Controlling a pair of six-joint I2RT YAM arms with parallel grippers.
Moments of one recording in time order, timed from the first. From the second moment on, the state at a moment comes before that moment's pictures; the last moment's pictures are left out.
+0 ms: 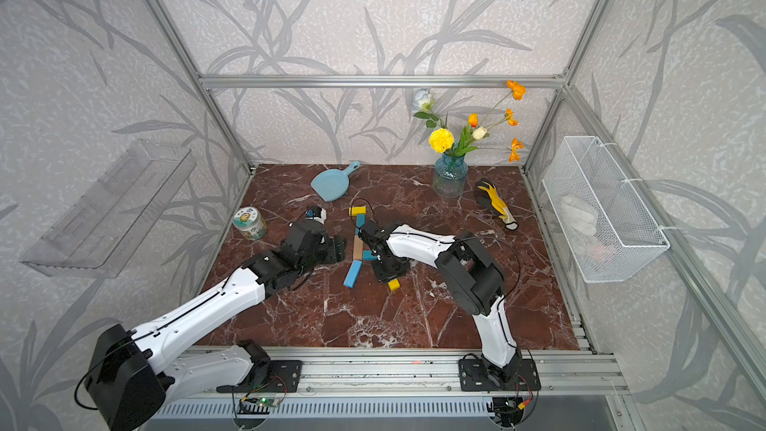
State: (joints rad) left arm -0.62 1.16 0.83 -0.41 -0.24 -0.55; right arm 0.81 2.04 1.44 -0.90 0.00 0.42
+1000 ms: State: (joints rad) left arm -0.61 1.16 0.83 -0.41 -0.24 -0.55; right arm 0.80 2.04 1.44 -0.87 -0.01 0.40
